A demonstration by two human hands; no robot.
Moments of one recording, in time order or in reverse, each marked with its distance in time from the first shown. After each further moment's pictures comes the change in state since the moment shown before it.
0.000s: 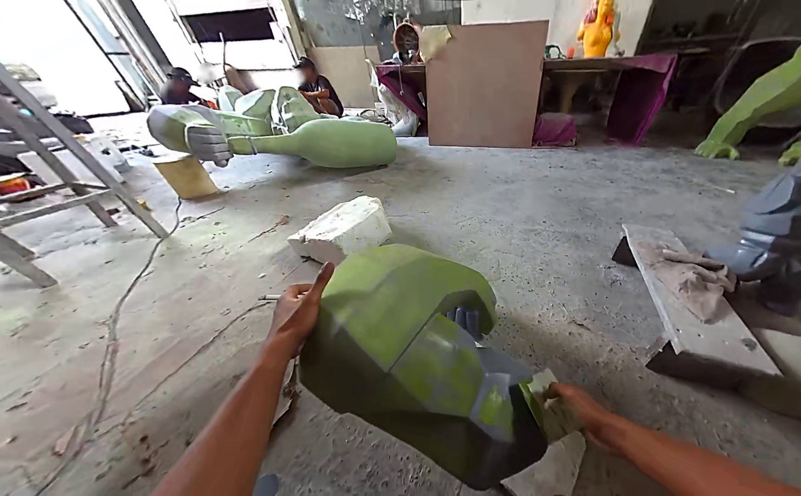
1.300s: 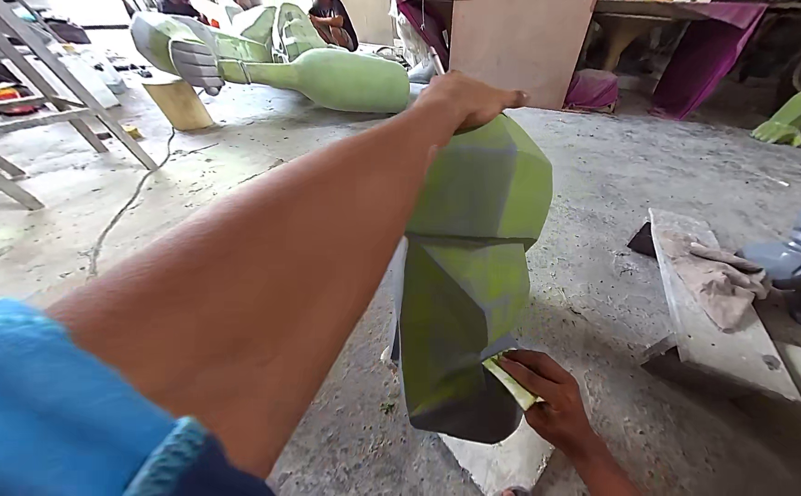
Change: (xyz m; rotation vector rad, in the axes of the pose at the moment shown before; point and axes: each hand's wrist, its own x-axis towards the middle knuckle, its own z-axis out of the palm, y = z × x) left_hand -0.032 0.333 0.188 0.676 -0.252 0.416; right_hand 0.012 -0.009 0.004 -0.430 0.240 -1.416
